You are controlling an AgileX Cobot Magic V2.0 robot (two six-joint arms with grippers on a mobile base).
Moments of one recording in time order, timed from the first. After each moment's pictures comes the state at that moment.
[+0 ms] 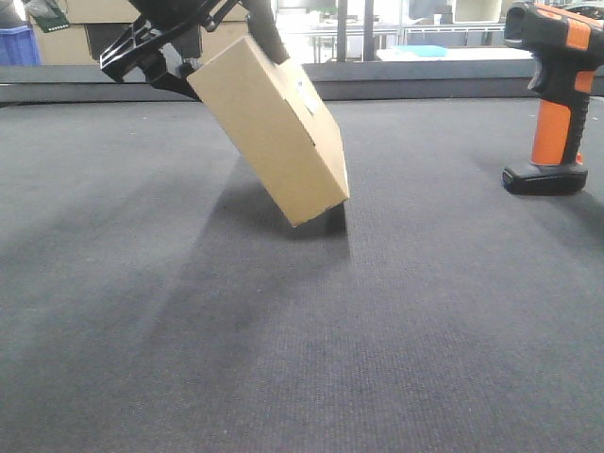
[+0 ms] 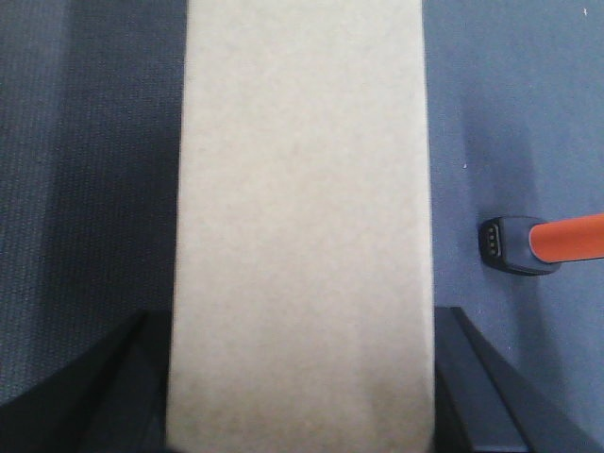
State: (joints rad) left arm -0.41 1.78 -1.47 -0.37 0.56 -0.31; right arm -0.03 1.35 -0.46 0.16 -0.64 0.10
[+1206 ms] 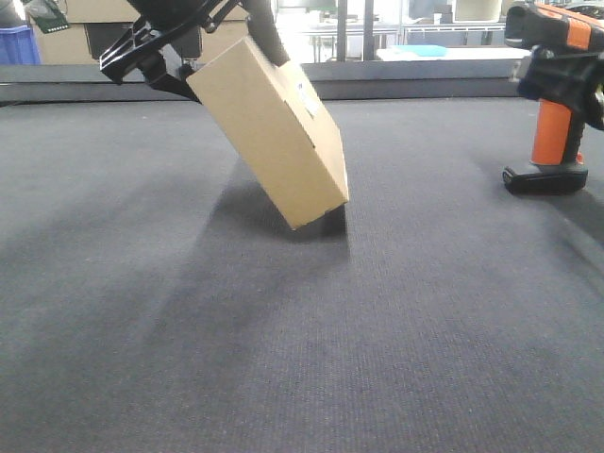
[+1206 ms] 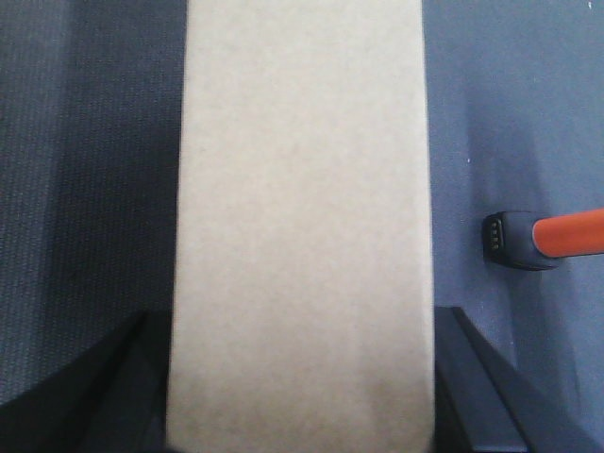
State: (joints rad) left arm -0.41 1.78 -1.47 -0.37 0.57 -0.31; right arm -0.03 1.83 -0.75 0.16 -0.96 0.20
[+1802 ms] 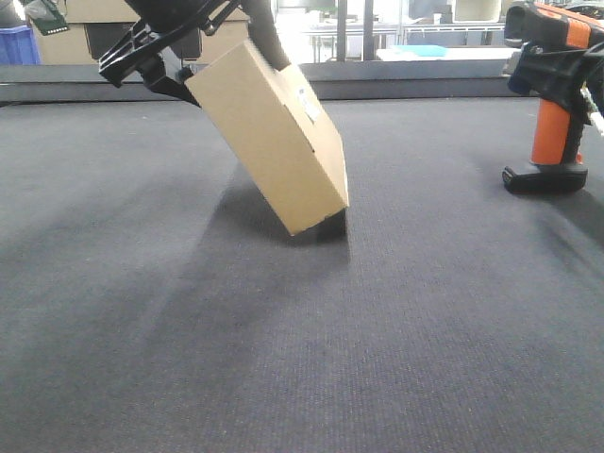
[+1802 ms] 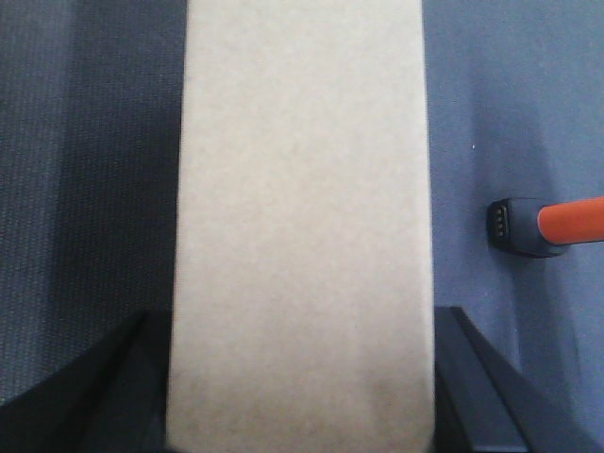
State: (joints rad) left arm -0.41 1.78 -1.47 -0.37 0.60 -0.31; right arm -0.03 1.87 -0.80 0.16 -0.95 0.20
